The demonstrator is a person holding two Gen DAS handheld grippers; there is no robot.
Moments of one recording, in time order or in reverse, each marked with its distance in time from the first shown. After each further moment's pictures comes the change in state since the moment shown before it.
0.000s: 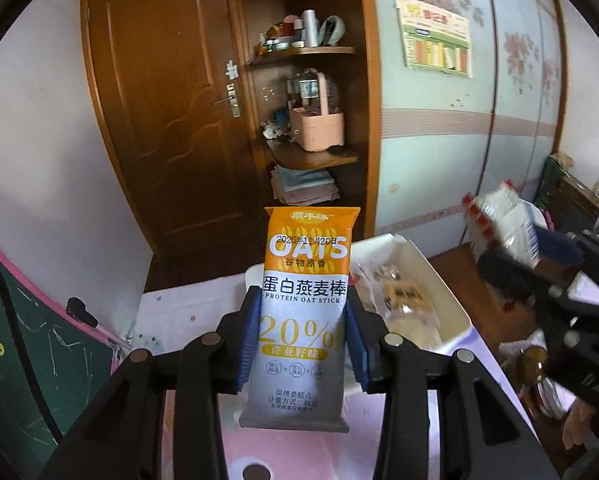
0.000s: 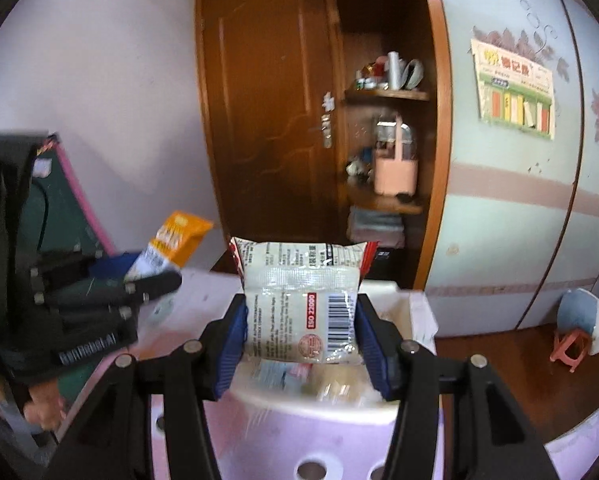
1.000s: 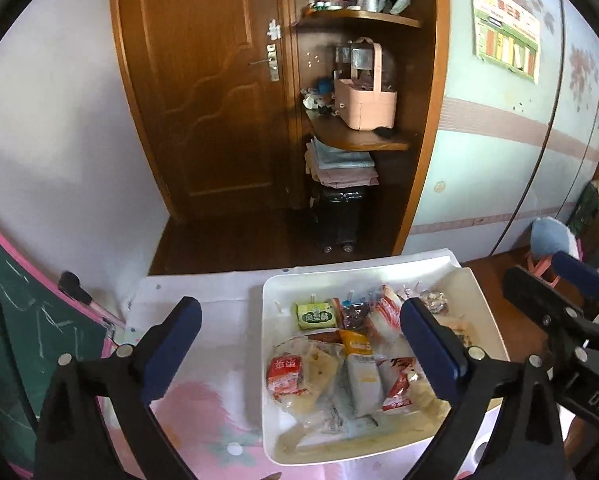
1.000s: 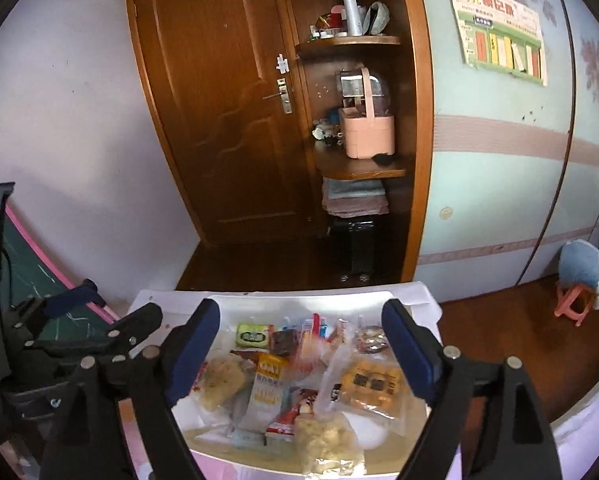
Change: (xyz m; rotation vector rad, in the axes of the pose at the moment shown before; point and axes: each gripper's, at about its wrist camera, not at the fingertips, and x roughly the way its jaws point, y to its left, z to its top) left arm 0.114 0.025 0.033 -0.122 0.100 0.107; right arm 0.113 -0.033 0.022 0.140 0.141 -0.067
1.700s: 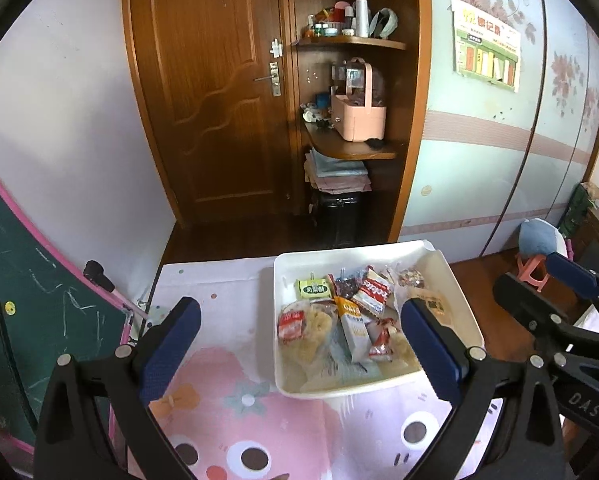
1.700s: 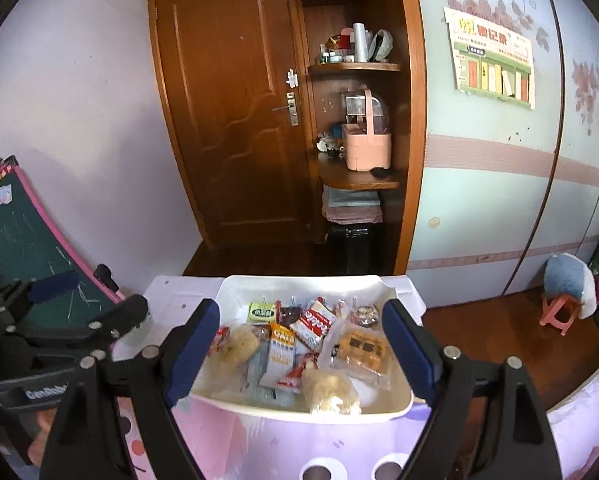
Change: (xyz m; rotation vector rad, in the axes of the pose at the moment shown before) left arm -0.113 0.010 -0.039 -0.008 -0.032 -0.029; right arm -0.097 0.023 -0.029 -0.046 -0.038 -0.010
